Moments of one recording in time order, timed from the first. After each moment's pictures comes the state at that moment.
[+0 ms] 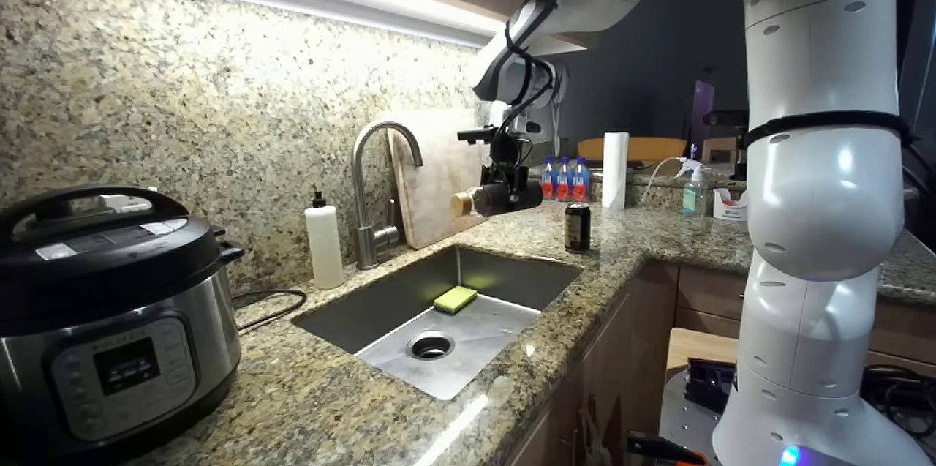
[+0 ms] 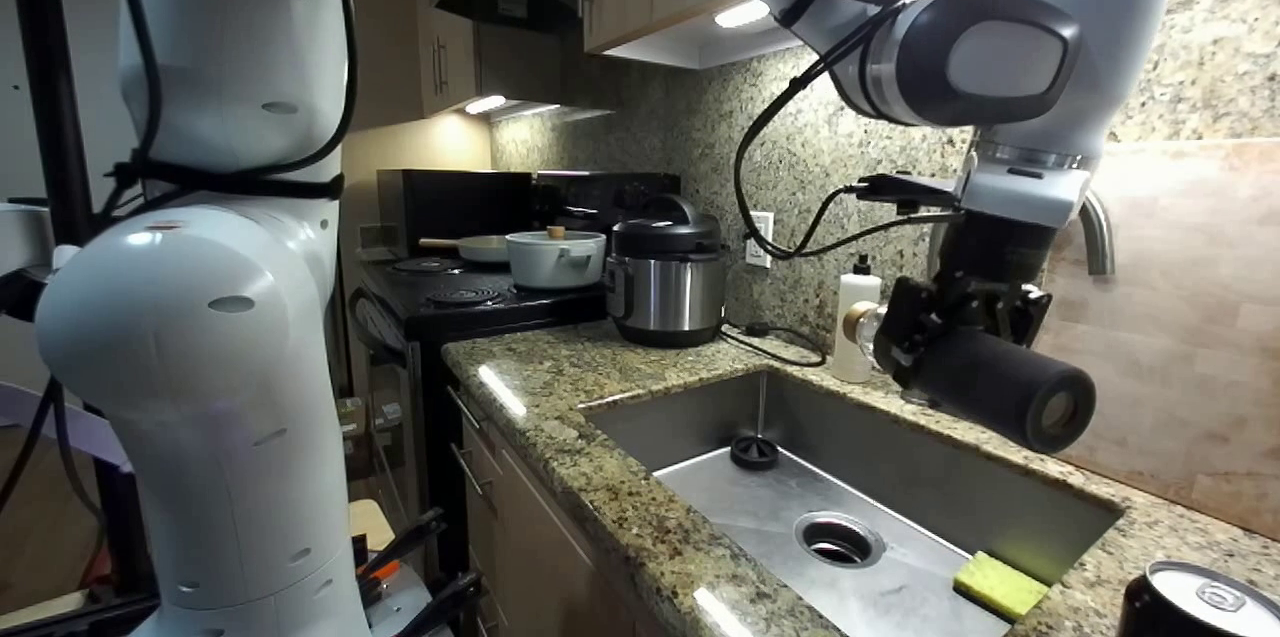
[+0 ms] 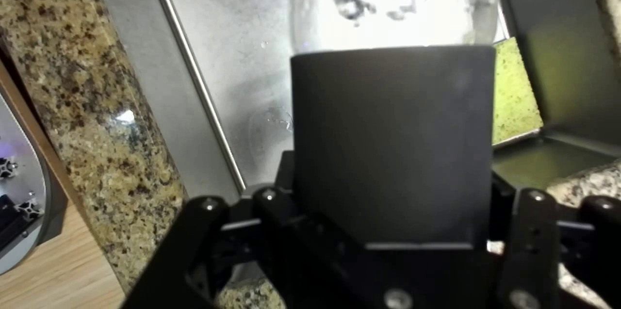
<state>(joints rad) -0.25 0.14 -0.34 -1.98 0.28 2.02 1.36</state>
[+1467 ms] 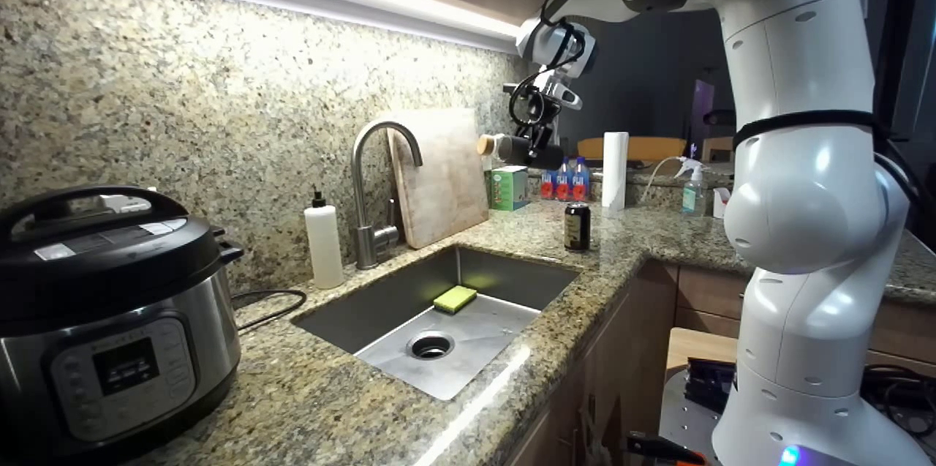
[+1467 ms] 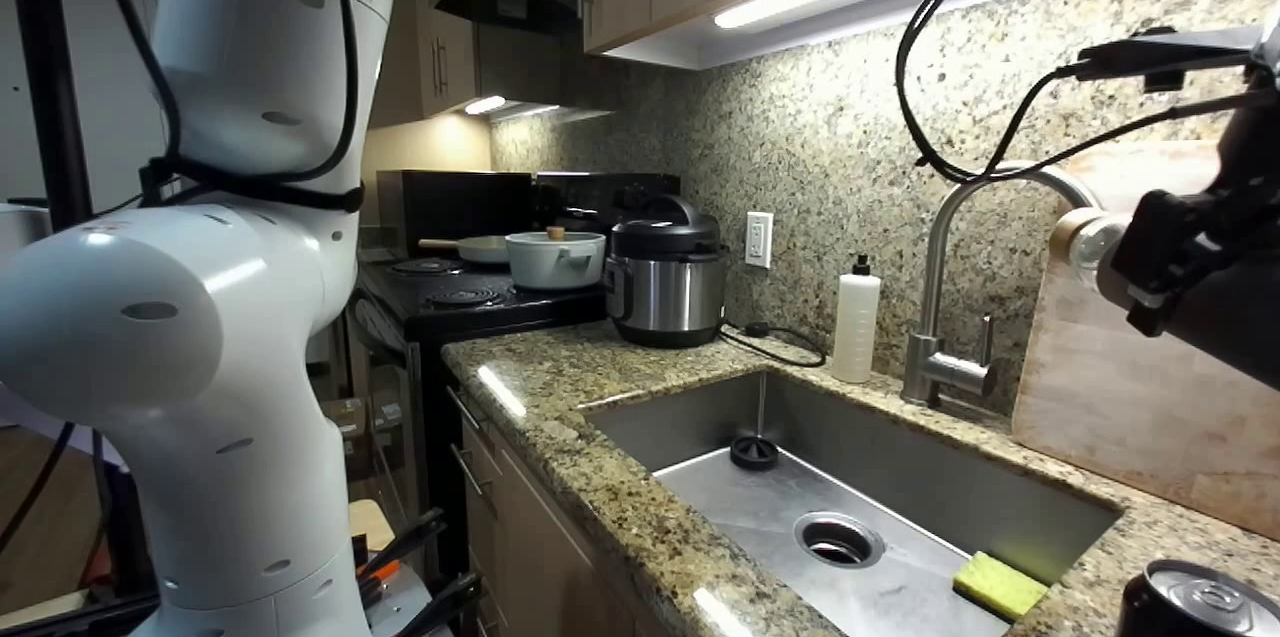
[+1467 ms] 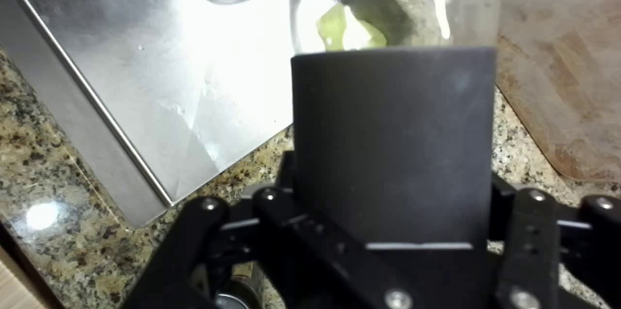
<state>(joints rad) -0.48 0.27 -0.41 -1.66 0.56 1.90 1.24</state>
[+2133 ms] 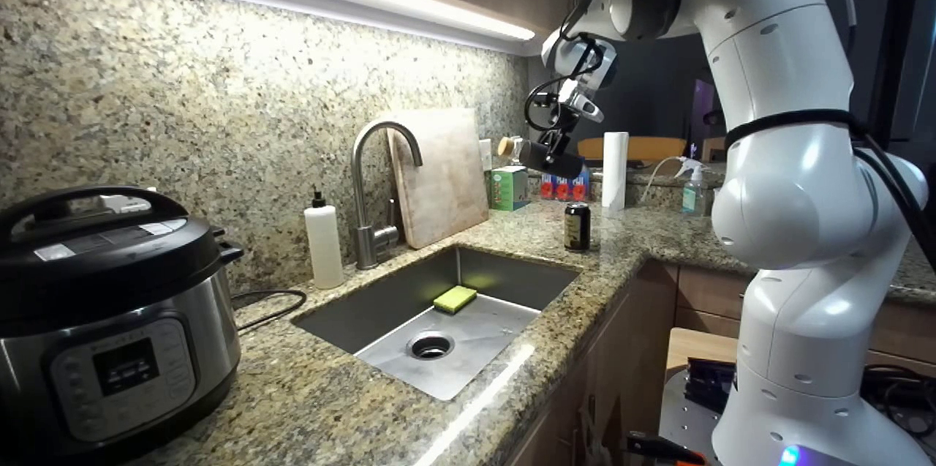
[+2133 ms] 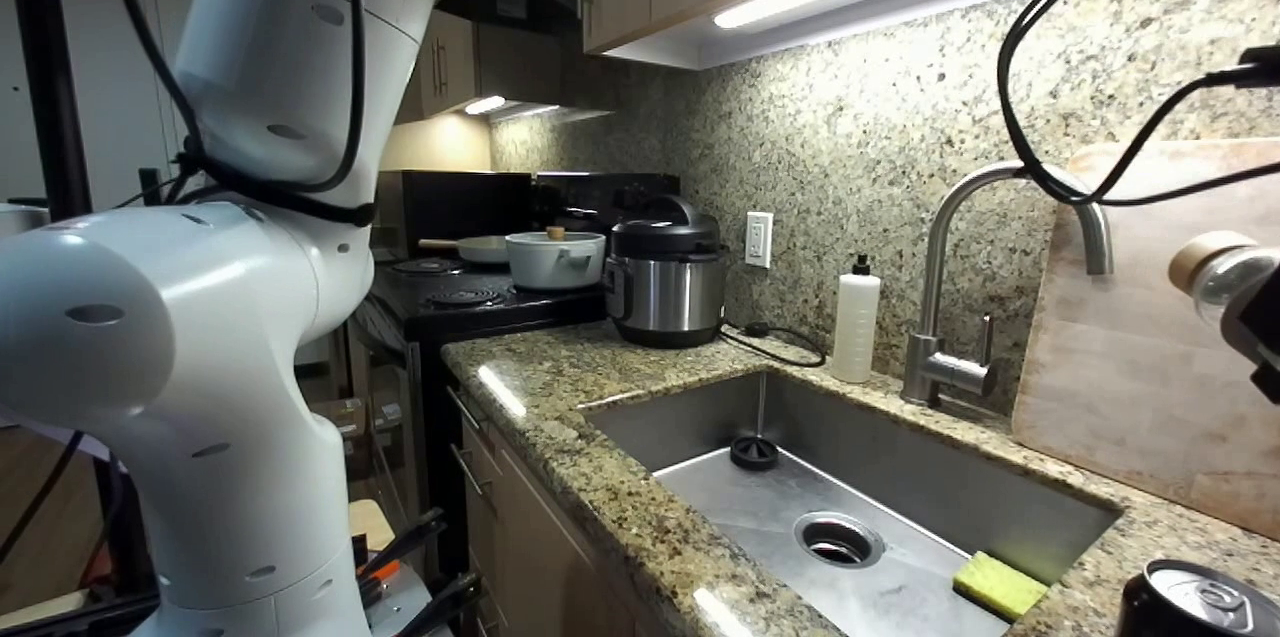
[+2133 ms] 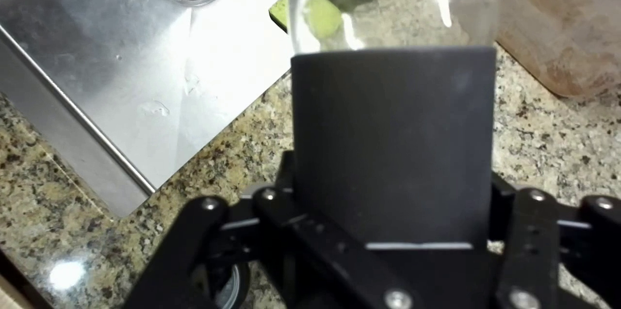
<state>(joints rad) -0.63 0.40 -0.41 -1.55 0.70 1.83 1.24</state>
